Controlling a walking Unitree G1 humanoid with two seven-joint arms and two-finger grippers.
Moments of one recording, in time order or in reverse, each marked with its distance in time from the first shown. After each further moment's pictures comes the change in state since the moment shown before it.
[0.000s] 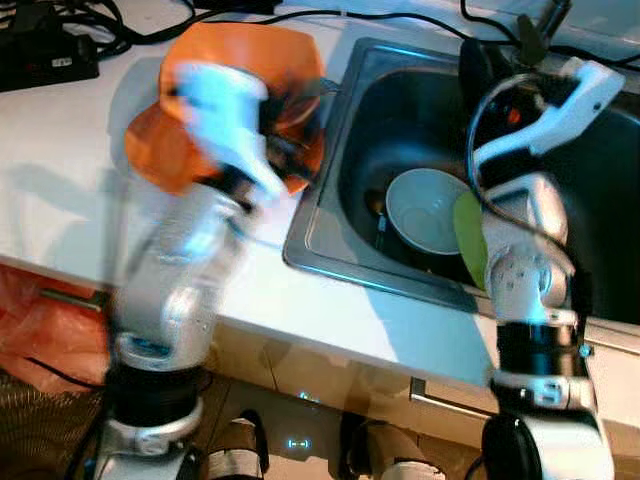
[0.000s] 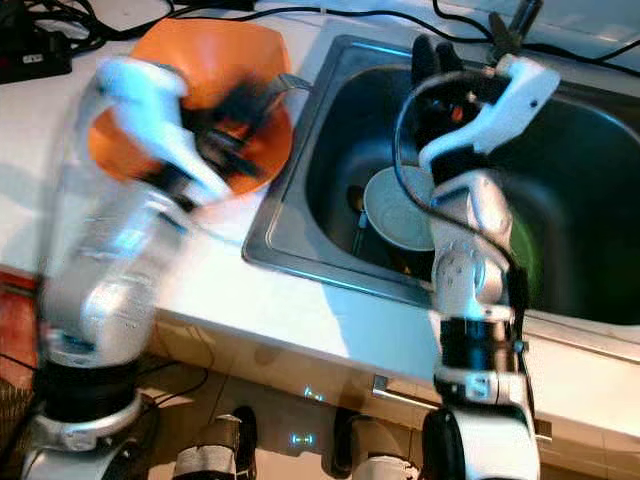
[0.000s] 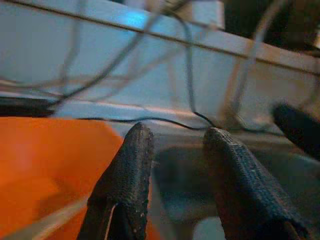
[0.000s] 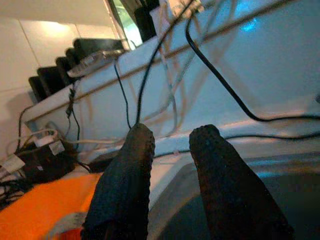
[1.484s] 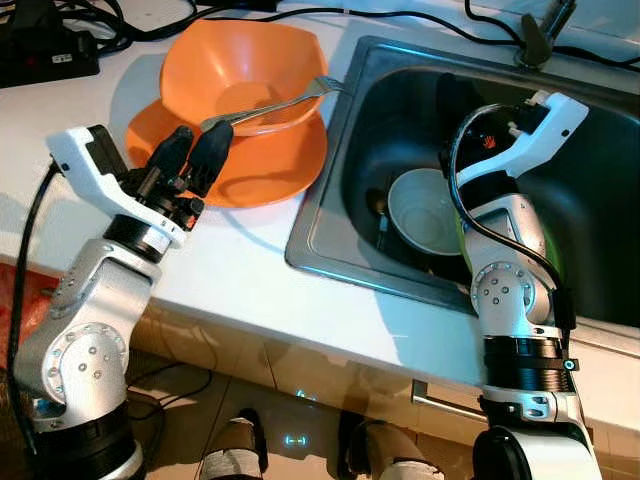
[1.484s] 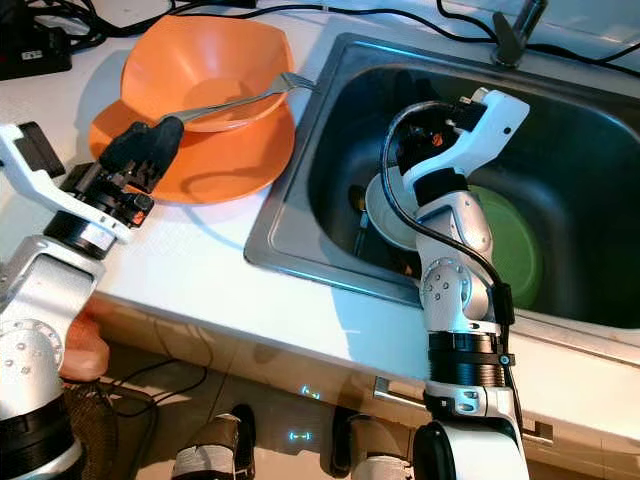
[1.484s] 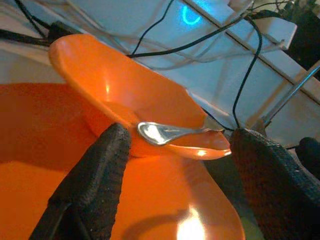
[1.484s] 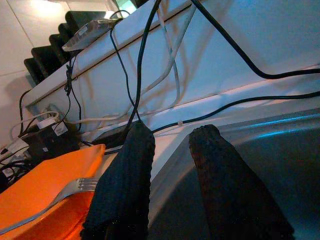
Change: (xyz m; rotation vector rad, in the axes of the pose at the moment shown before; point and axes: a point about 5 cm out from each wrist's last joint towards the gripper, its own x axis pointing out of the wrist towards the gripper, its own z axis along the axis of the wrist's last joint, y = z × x) left arm -0.066 0.055 -0.011 -0.310 0.060 0.161; right arm -0.008 0.005 -0.020 0.056 0.074 -0.009
